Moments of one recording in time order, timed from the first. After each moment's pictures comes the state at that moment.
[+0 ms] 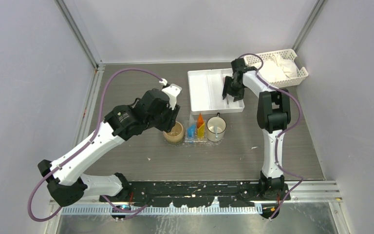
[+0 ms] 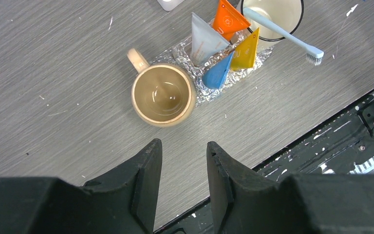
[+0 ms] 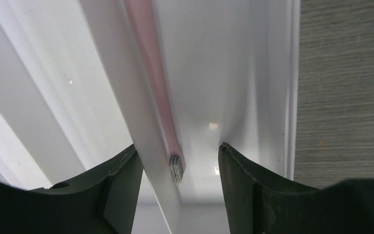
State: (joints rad) left arm -0.89 1.20 1.42 -0.97 -0.20 -0.23; right arm 0.17 2.25 1.83 -0.76 -0.04 0.35
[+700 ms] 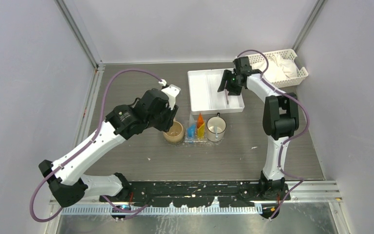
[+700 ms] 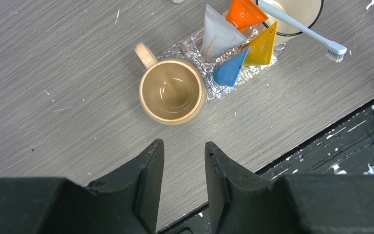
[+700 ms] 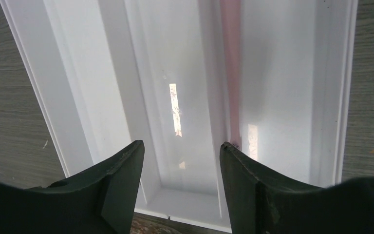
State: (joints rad) left arm -0.85 1.20 1.38 -0.96 -0.19 -0.20; right arm 0.18 2.08 1.65 -0.53 -0.20 0.42
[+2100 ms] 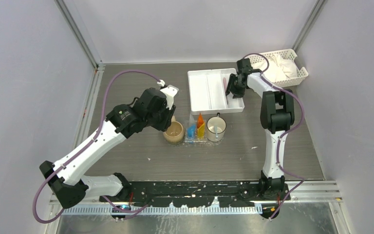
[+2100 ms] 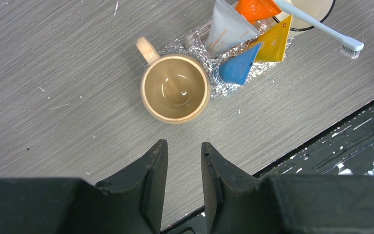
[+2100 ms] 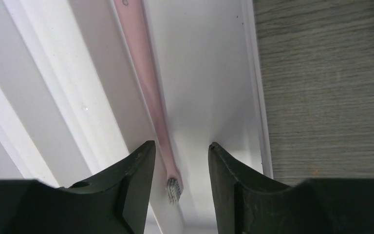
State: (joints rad) left arm -0.79 1.20 1.33 -0.93 -0.14 -0.18; right arm 0.14 2.22 1.75 -0.60 -0.11 0.40
